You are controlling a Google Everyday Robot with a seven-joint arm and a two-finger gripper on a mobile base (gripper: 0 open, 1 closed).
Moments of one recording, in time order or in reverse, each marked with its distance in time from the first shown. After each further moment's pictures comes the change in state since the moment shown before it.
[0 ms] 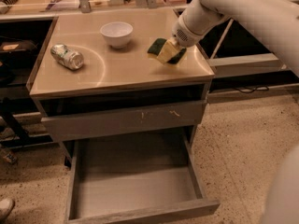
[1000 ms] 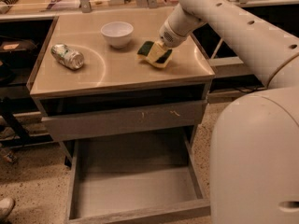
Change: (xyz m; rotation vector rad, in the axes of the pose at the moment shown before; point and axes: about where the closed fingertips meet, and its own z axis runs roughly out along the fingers) arm -0.033 -0.020 0.075 -0.078 -0.012 -0.035
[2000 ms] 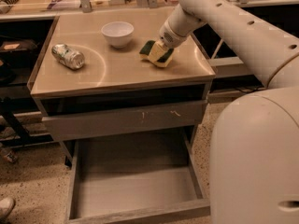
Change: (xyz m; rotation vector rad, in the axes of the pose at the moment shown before) arm 0.000 0.000 0.000 0.000 0.000 0.000
